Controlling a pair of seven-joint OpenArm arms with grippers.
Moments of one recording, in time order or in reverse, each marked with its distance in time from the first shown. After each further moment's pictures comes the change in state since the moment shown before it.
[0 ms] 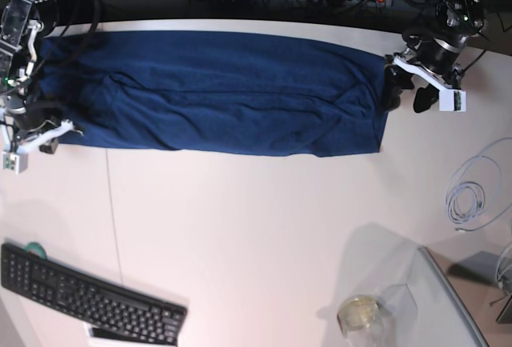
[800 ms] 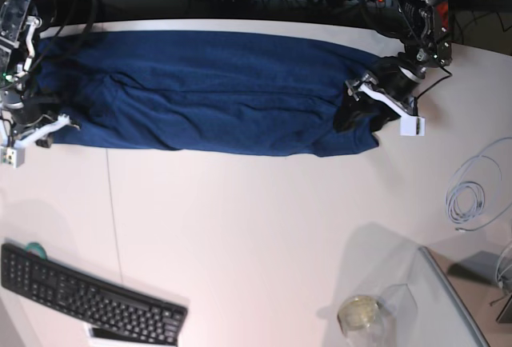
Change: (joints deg) left arm -15.9 -1.0 9.5 -29.5 -0.7 -4.8 -6.7; right arm -1.1 0.3 0.5 -0.1 -0.4 0.1 0.1
